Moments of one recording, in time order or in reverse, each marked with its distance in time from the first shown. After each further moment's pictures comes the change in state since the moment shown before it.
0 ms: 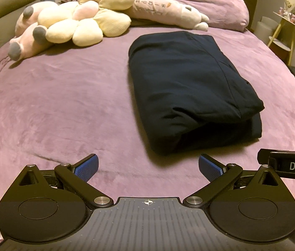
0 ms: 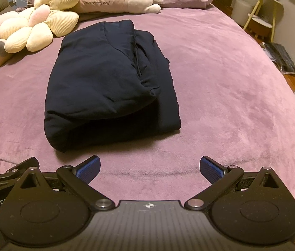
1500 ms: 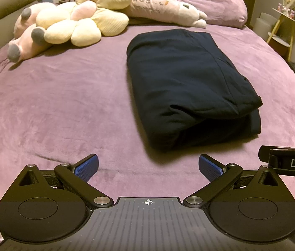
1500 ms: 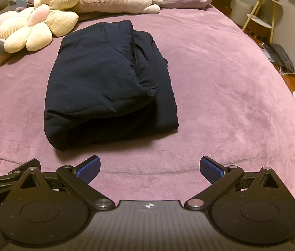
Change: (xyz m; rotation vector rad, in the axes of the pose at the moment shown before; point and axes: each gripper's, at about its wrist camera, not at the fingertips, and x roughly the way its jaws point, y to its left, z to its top) left arm -0.001 -0.005 -0.002 0.017 0.011 0.007; right arm -0.005 0.000 -0.001 -0.001 0.002 -0.007
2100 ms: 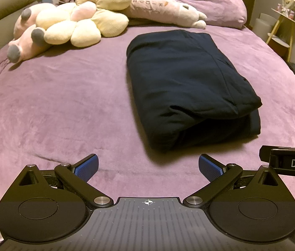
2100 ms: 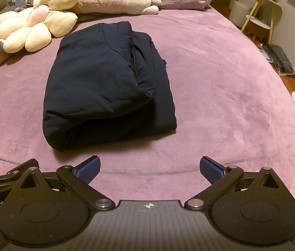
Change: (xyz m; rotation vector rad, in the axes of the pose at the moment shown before) left arm -0.001 0.002 0.001 -0.001 -0.005 -0.006; right arm 0.000 0.000 -0.001 0.000 -0.007 -0.009
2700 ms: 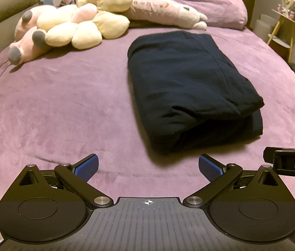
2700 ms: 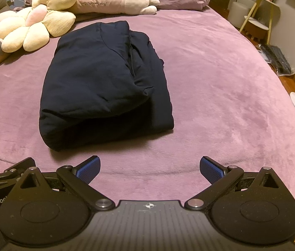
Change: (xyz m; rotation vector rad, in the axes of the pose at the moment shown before) left arm 0.002 0.000 -0.001 0.008 -0.025 0.010; right arm 0.002 -0.002 -0.003 0.000 -0.005 -0.013
